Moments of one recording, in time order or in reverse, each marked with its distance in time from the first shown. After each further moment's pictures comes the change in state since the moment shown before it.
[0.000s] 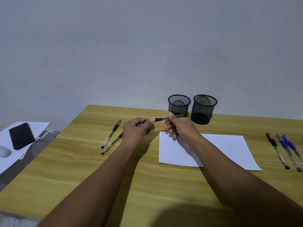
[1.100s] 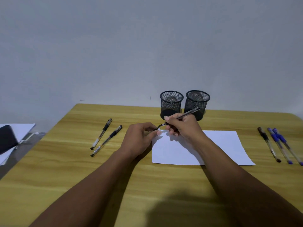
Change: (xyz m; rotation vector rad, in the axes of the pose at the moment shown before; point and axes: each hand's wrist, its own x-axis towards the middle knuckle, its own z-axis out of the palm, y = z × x) left_hand 0.006 -0.025 0.013 0.695 -0.233 0.398; right_hand -0.007 0.005 -0.030 -0.004 -0.022 -0.203
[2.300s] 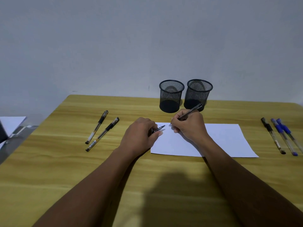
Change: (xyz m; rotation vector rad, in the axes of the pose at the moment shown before) left_hand -0.004 -0.014 0.019 0.288 -0.059 0.140; right_hand 0.002 0.030 -0.014 -0.218 0.156 -0.042
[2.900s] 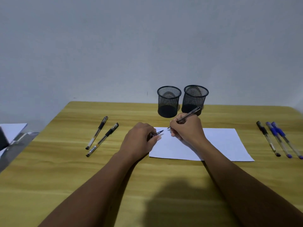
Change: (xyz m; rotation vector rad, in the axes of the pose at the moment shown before) left_hand 0.001 0.002 -0.004 0.010 -0.008 0.040; right_hand -0.006 -0.013 0.000 0.050 0.036 0.053
